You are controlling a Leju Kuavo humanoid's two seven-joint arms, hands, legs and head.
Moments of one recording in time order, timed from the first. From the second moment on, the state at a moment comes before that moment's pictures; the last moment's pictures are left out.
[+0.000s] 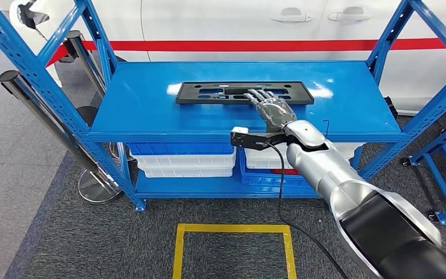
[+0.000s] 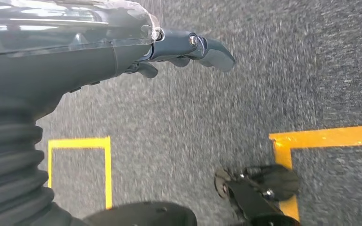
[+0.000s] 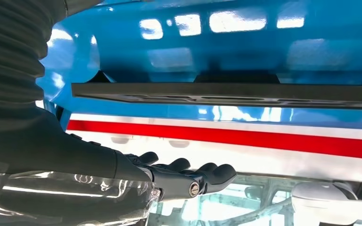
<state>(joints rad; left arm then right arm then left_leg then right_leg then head) -0.13 -0.07 -1.38 -0.16 1.16 0.41 -0.15 -1.09 0.02 0.79 -0.33 0.82 -0.35 -0.24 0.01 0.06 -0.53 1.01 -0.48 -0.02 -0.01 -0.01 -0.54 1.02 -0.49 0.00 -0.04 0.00</state>
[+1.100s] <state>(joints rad) -0.12 -0.08 -1.36 -0.16 1.16 0.39 -0.15 -1.04 0.00 0.82 -0.33 0.83 -0.34 -0.23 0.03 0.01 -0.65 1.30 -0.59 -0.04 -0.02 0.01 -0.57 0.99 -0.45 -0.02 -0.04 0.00</state>
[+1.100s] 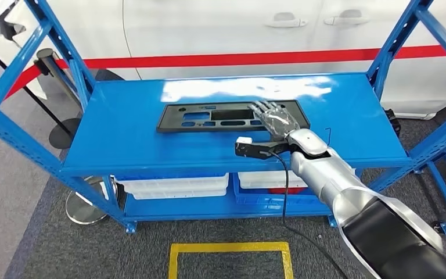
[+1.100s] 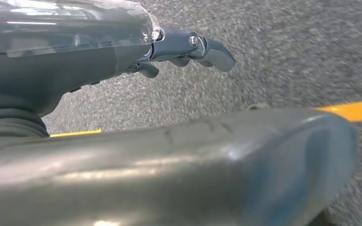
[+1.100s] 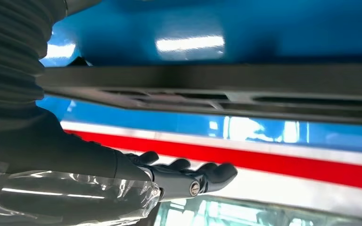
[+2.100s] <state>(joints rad) -0.14 -0.07 -1.36 -0.16 1.15 0.41 -0.15 -1.01 -0.03 0.81 -0.34 0.77 -0.24 -0.26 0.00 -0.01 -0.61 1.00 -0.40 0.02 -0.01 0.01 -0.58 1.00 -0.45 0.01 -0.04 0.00</state>
